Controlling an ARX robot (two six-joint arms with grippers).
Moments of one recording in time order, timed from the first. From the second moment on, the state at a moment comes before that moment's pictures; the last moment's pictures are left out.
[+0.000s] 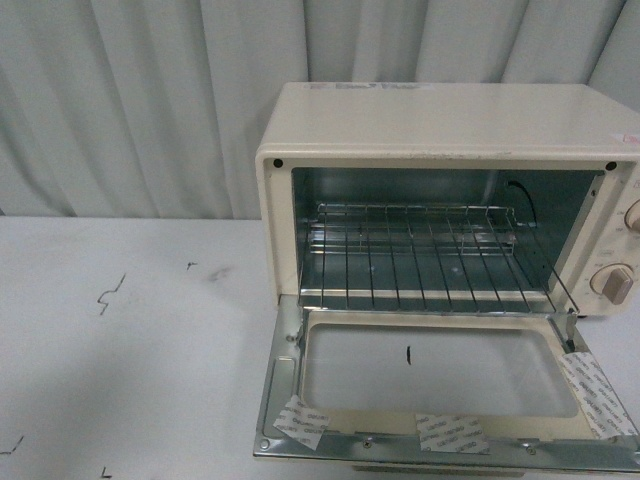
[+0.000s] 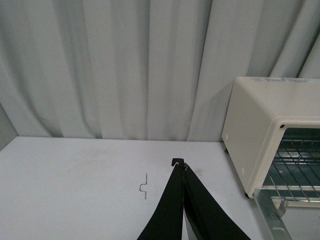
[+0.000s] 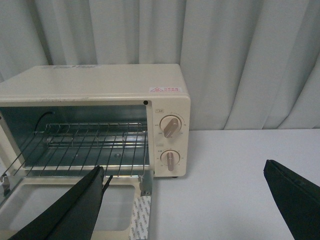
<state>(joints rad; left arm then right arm) -0.13 0.43 0.10 0.33 -0.13 -0.02 0.00 0.00 0.01 0.00 0.00 -0.01</state>
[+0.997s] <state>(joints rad) 0.00 0.01 0.01 0.01 0.00 -0.02 0.00 0.00 0.01 0.00 0.00 -0.01</state>
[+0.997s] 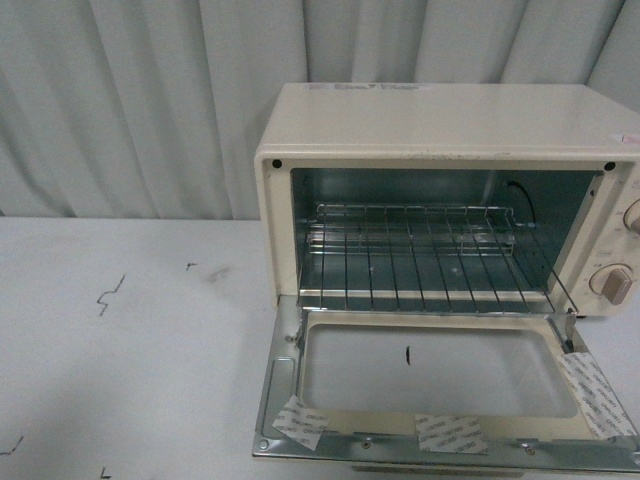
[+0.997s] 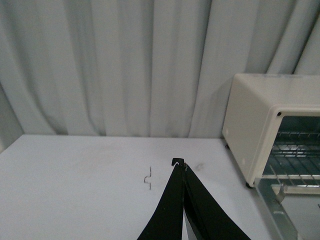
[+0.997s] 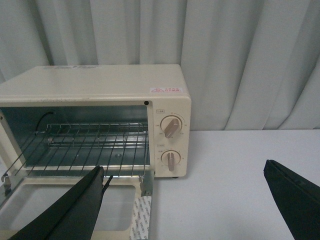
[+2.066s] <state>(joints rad) 0.00 0.01 0.01 0.00 0.00 -0.02 0.00 0.00 0.01 0.00 0.00 -0.01</state>
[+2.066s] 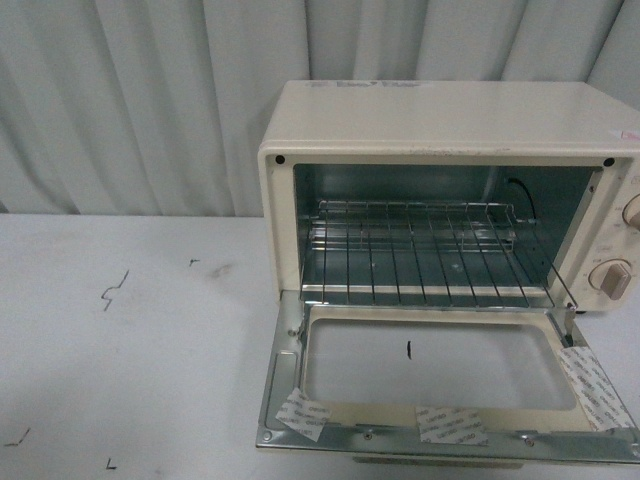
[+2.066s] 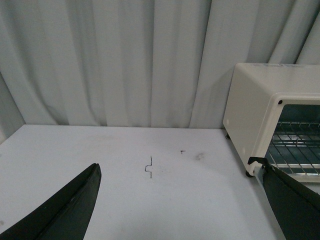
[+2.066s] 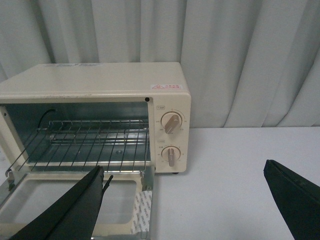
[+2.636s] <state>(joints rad) 0.00 0.01 0.01 0.00 0.00 -0.02 0.00 0.00 0.01 0.00 0.00 -0.01</state>
